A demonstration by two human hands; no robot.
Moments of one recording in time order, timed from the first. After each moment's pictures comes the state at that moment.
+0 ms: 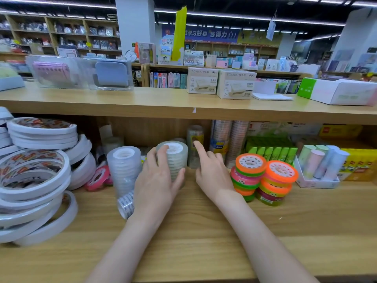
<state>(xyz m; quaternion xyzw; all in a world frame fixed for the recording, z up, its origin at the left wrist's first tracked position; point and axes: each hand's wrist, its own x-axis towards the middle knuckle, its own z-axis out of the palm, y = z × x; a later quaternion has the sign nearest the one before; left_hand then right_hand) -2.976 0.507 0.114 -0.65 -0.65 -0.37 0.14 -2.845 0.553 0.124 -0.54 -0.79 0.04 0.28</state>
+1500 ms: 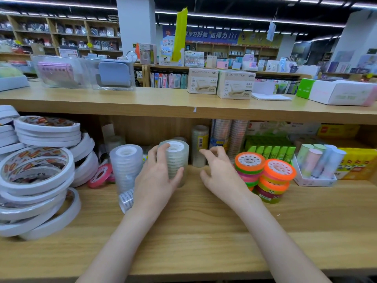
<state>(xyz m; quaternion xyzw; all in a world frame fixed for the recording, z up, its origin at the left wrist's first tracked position) -2.982 0.505 0.118 -0.65 -0.64 -0.40 0.06 -2.828 0.525 0.146 -0.53 -0.80 0.08 0.26</state>
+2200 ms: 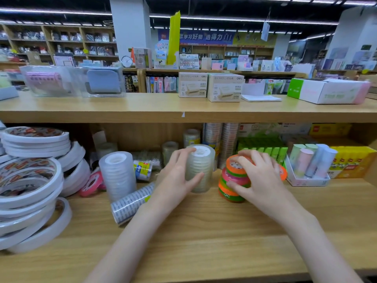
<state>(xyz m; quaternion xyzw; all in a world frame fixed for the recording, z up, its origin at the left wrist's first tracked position) -2.947 0.531 0.119 -0.74 -0.51 -0.44 -0.07 -2.744 0.508 0.151 -0.55 -0.79 -0.09 0.25</state>
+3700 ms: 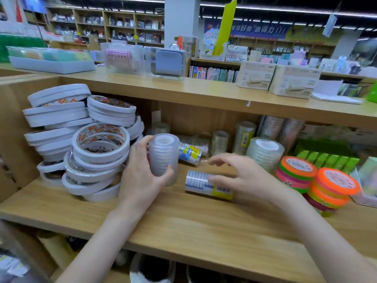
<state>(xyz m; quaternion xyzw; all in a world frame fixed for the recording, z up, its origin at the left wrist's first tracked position) -3.071 0.456 0.100 -0.57 -0.64 -0.52 0.08 -2.852 0.527 0.155 -0.30 -0.92 0.14 0.19</state>
